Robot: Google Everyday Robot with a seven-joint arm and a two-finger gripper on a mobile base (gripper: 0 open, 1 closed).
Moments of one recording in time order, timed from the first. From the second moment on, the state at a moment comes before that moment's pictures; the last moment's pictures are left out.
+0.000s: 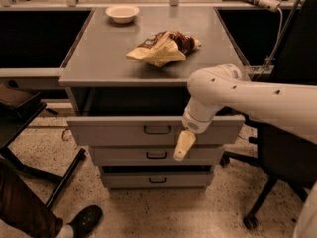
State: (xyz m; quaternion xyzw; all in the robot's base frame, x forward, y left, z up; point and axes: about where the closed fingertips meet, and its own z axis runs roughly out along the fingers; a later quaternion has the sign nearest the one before) arm 0.585 -0.112 0.652 -0.53 0.84 0.02 0.11
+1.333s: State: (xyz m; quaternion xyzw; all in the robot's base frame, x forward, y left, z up) arm 0.557 -0.121 0.647 -0.53 0.84 0.03 0.07
